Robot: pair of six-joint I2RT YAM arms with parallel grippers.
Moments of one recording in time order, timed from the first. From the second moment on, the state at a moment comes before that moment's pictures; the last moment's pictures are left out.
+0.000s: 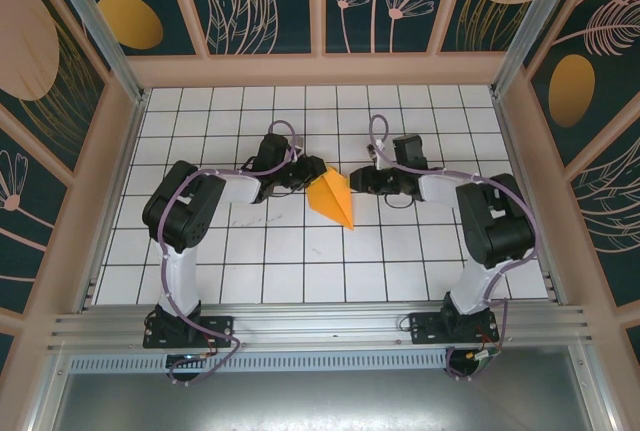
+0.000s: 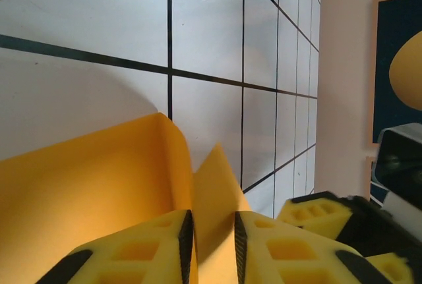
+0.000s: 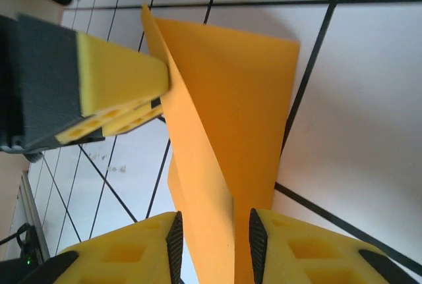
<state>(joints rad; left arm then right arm) -0.49 2.02 1.05 0.41 0.57 -1.04 0.31 1.74 0.88 0.05 -0.72 0.36</state>
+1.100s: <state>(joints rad) -0.49 1.78 1.51 0.23 0.80 -0.81 0.11 1.38 0.65 0.76 -1.11 0.81</state>
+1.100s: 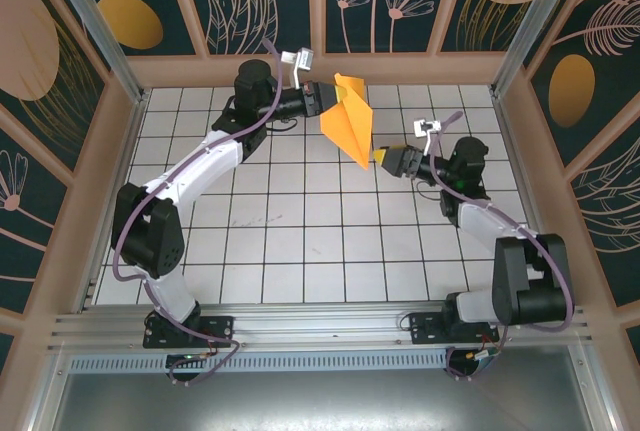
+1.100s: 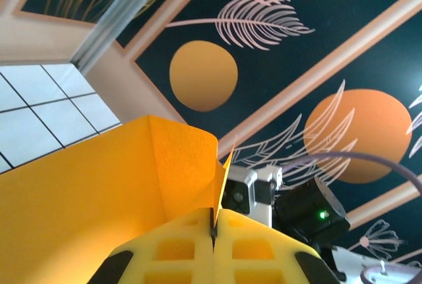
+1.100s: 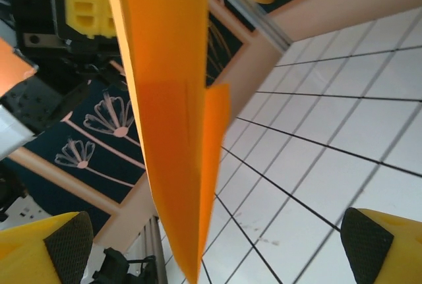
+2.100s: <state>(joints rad) -0.49 1.77 1.47 0.30 0.89 -0.86 0.17 1.47 0.85 0.80 -1.17 0.86</state>
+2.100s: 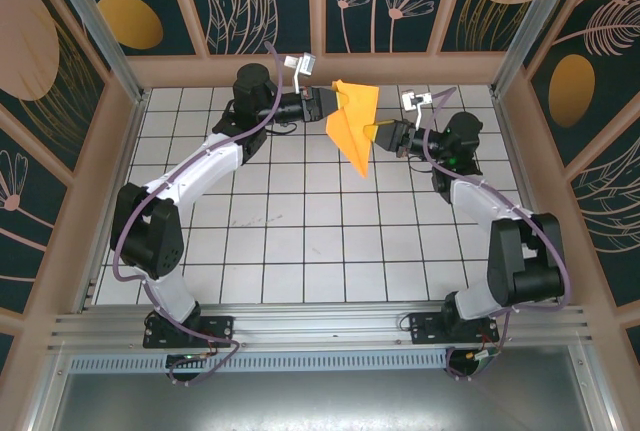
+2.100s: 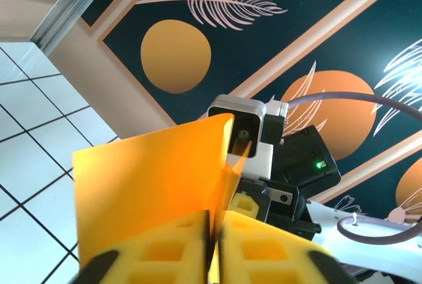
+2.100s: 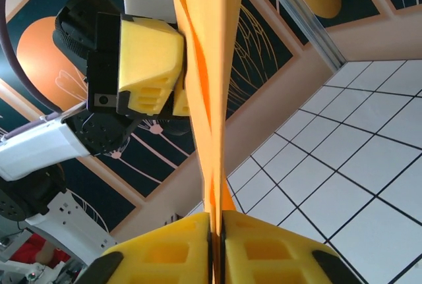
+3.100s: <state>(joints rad) -0.45 1.15 1.03 -0.07 0.00 -0.47 0.82 1.81 1.50 -0.89 0.74 0.18</state>
